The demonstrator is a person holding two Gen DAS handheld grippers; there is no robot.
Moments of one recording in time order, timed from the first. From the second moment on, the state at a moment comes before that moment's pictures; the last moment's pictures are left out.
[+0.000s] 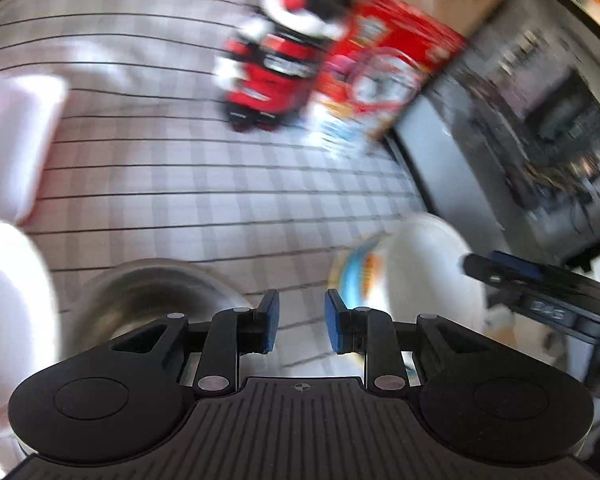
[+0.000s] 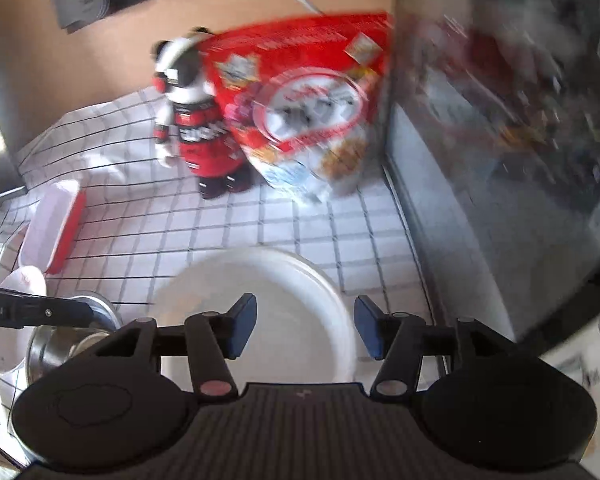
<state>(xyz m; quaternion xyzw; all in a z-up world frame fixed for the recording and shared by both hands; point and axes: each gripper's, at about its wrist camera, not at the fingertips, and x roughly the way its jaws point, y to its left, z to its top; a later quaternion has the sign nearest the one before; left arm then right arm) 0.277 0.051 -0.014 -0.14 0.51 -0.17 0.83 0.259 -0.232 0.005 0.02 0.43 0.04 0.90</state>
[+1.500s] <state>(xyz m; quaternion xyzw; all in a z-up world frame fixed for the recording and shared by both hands) 0.216 0.149 -0.117 -0.28 0.54 0.02 0.79 0.345 -0.003 -0.109 -0.12 0.55 0.25 0.79</state>
